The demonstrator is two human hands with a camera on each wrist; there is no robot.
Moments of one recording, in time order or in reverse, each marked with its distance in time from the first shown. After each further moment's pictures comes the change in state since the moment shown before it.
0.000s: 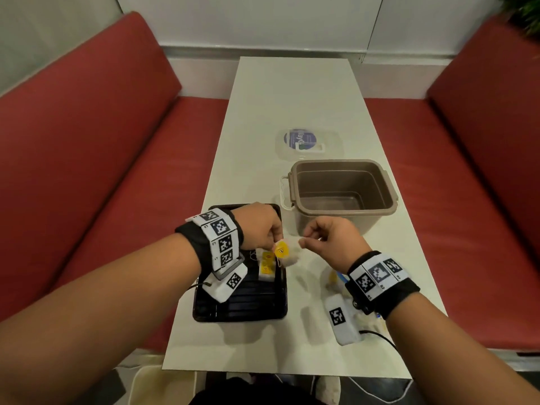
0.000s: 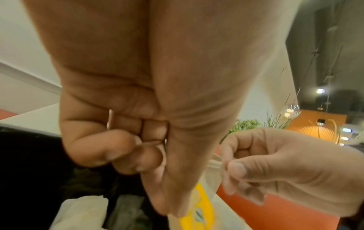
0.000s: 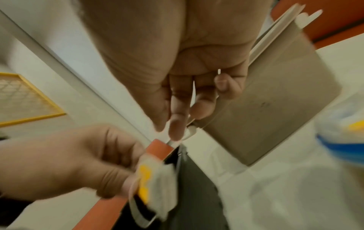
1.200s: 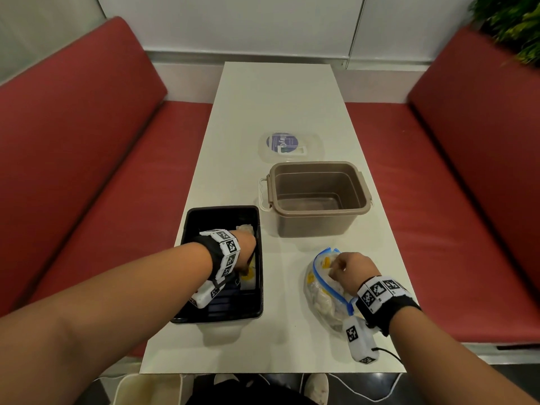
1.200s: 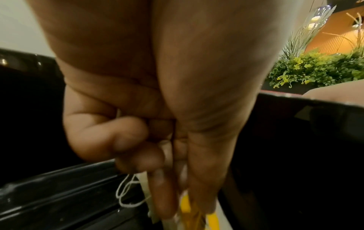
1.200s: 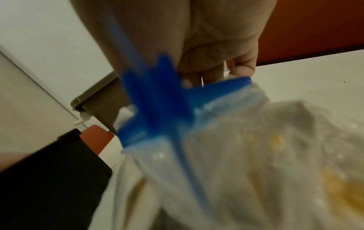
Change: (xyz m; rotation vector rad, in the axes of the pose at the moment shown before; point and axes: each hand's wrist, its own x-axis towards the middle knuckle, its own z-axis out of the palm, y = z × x) left_hand 0.054 -0.009 0.064 0.516 -0.330 -0.184; right_hand -0.030 0.102 -0.020 -0.393 -0.123 0.412
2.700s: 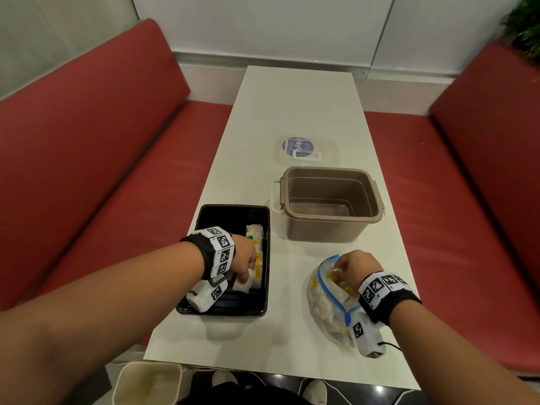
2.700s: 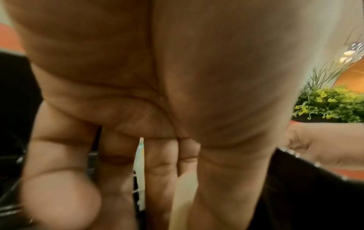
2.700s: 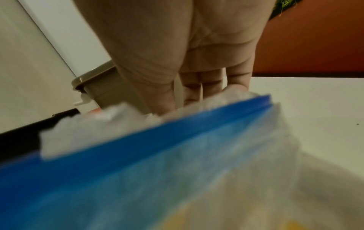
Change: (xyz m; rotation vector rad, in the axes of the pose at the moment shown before) left_hand -0.051 -0.002 -0.002 -0.316 -0.064 0.033; right_hand 0.016 -0.013 -0.013 -0.136 -0.059 -0.064
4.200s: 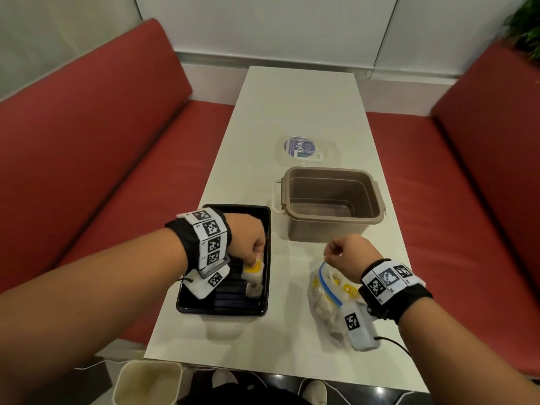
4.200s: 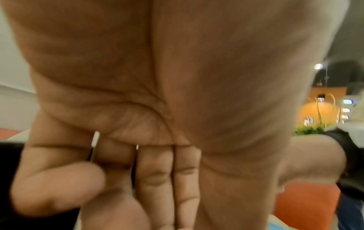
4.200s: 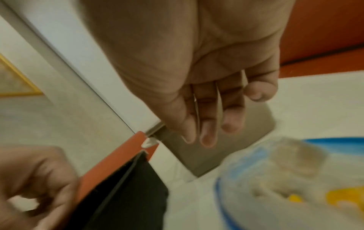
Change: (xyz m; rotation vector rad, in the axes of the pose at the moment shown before) left_hand -0.027 -0.001 -0.035 -0.029 0.195 0.155; right_hand -0.021 -0.029 -0.033 0.142 0.113 -0.215
